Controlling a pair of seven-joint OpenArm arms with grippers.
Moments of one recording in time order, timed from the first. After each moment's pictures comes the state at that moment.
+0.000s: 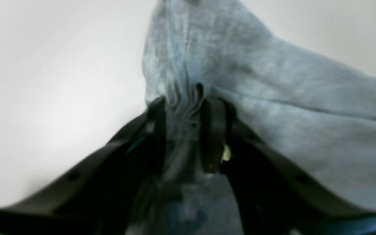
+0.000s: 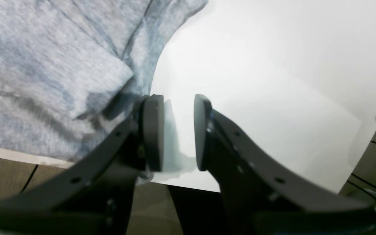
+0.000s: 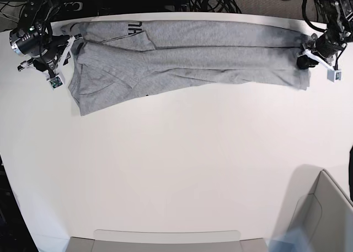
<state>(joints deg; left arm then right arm) 21.8 -25.6 -29.5 71.6 -50.7 -29.7 50.9 -16.7 11.8 28.0 119.4 15.3 42.8 -81.3</state>
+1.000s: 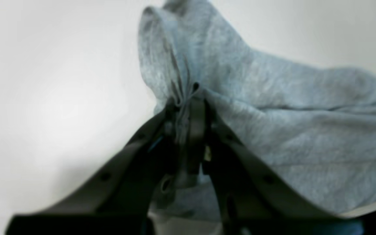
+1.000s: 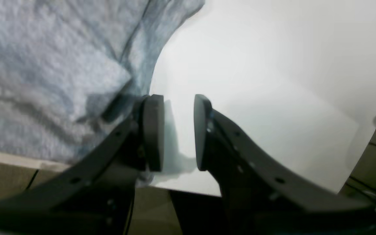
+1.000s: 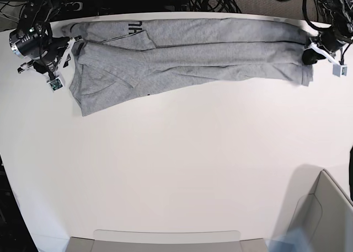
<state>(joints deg) 20.9 -22.9 -44.0 84.3 -48.6 -33.5 63.2 -15.7 11.7 27.9 119.4 15.4 42.8 -81.3</state>
